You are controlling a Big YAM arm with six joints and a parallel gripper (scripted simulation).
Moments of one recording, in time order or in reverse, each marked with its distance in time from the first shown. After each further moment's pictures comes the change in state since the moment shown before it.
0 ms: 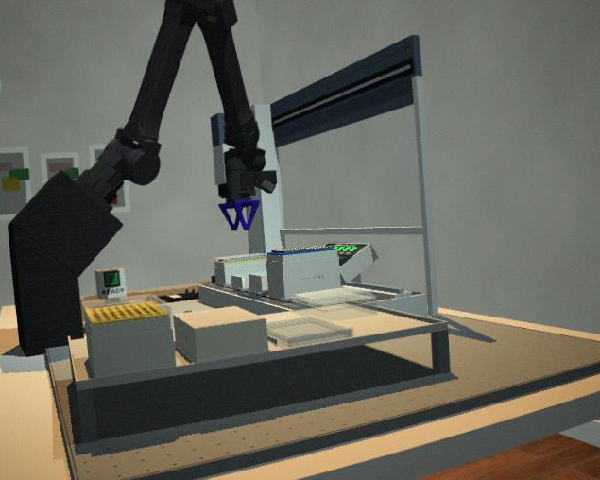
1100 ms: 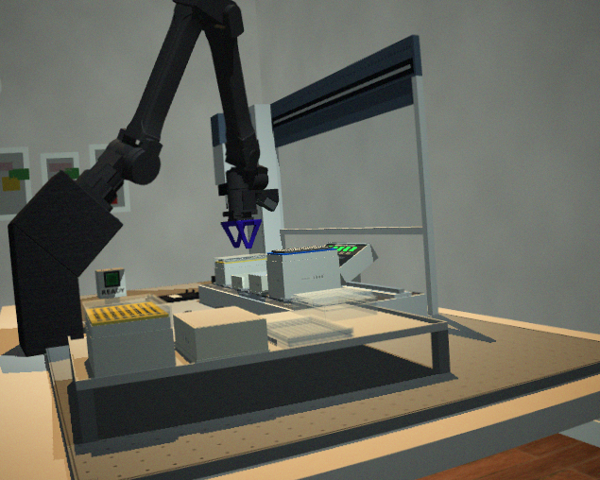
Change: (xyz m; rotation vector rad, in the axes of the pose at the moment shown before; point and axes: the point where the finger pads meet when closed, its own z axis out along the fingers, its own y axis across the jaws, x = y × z) arm -0.002 0.000 0.049 0.003 0.000 0.003
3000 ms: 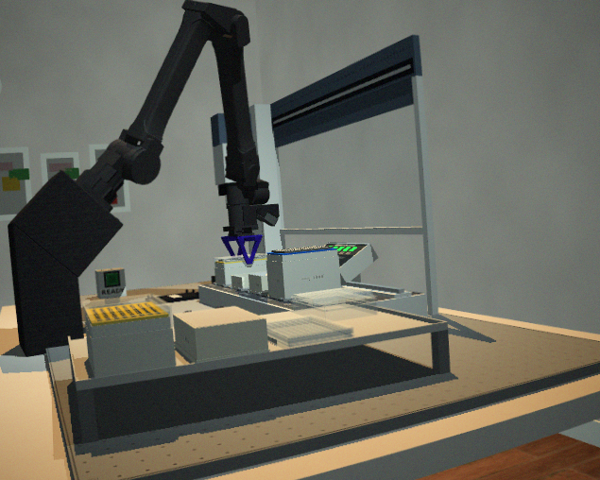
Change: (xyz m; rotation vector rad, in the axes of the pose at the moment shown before) arm 0.002 0.001 0.040 -0.001 0.000 -0.007
